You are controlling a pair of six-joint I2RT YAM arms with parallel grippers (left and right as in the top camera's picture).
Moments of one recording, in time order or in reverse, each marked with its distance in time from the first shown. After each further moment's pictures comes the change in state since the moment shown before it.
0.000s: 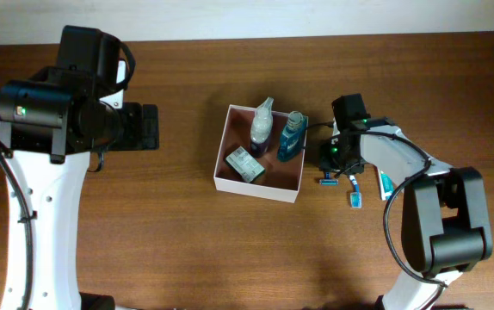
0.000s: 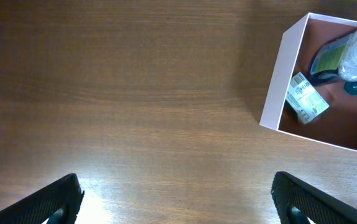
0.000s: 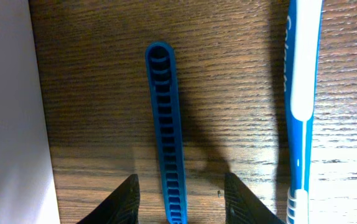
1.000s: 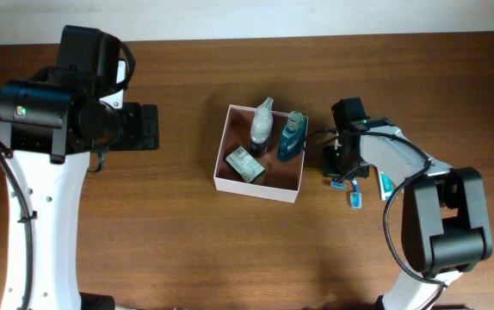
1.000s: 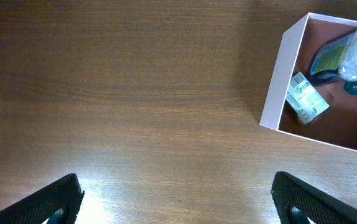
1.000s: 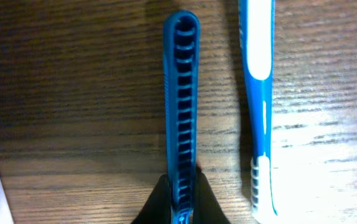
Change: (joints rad) left arm 0.000 0.000 0.000 0.000 0.000 0.000; right arm 0.000 0.000 -0.007 -0.075 0.076 -0.005
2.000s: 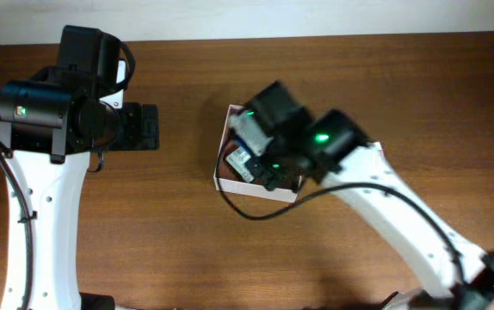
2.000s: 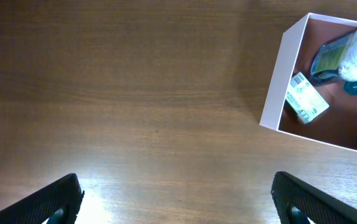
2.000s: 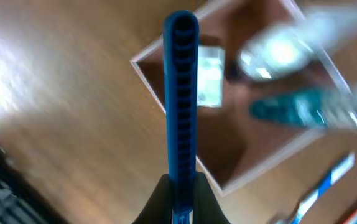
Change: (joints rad) left arm 0.000 0.000 0.000 0.000 0.000 0.000; right arm 0.537 -0.264 0.523 -0.468 -0.032 -0.403
